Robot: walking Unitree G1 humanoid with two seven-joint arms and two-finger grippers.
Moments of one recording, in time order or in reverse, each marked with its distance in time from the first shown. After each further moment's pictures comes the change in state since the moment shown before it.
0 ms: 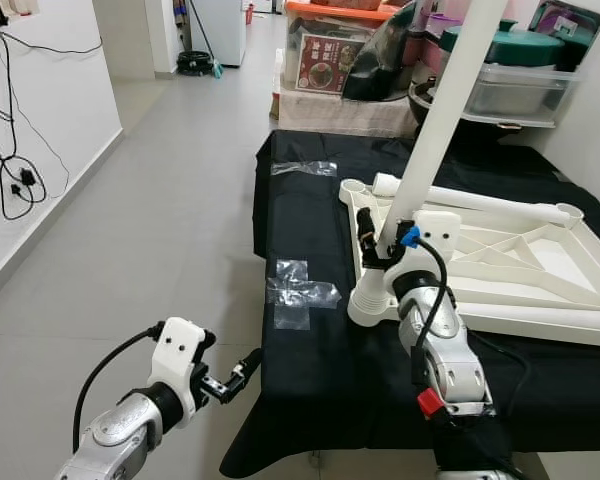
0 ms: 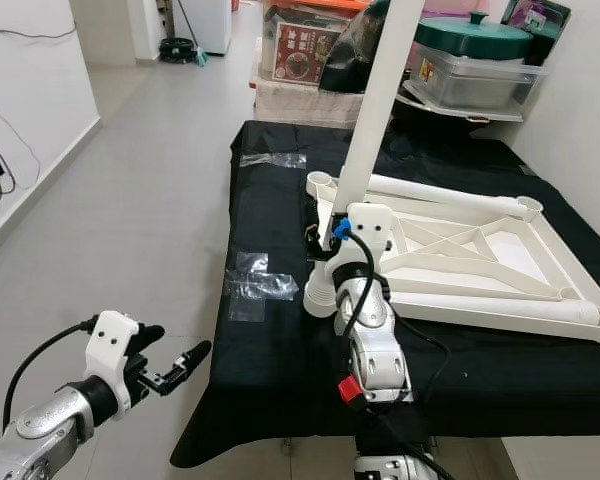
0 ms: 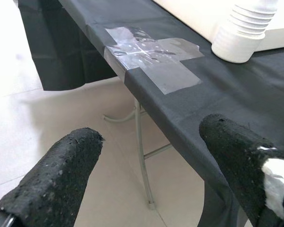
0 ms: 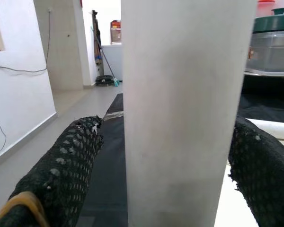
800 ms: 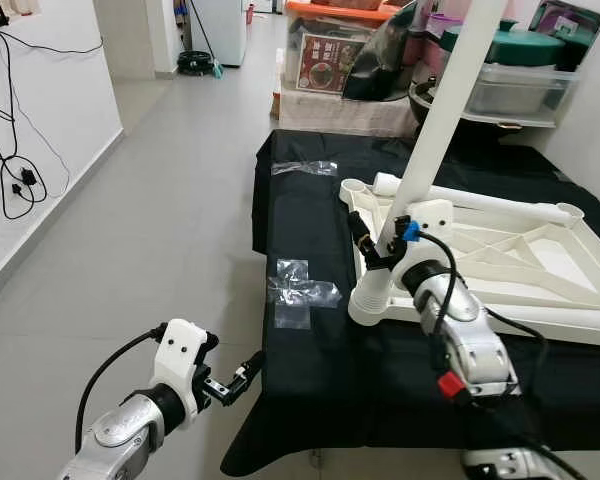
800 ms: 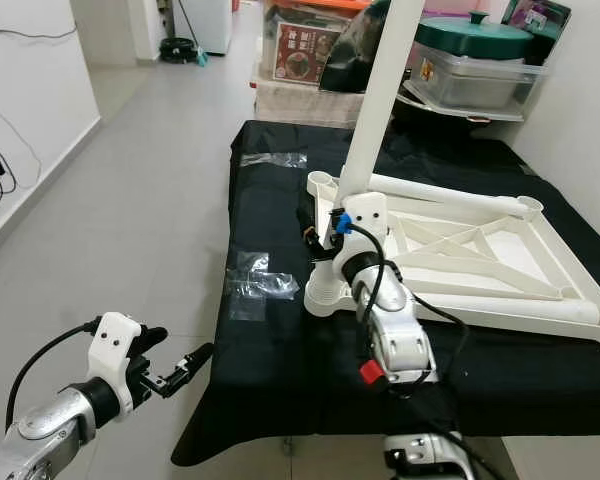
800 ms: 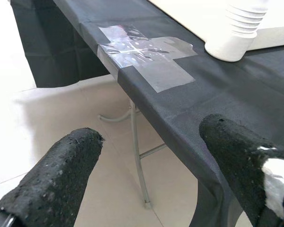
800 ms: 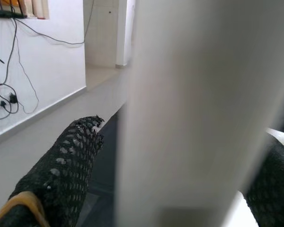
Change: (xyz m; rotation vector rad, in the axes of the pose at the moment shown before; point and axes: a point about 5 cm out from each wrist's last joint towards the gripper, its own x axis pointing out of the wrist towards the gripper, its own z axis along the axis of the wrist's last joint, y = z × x) left arm 0.001 -0.003 -0.001 -0.004 0.000 -0.019; right arm 0.015 -0.024 0.006 -0.092 0.065 0.204
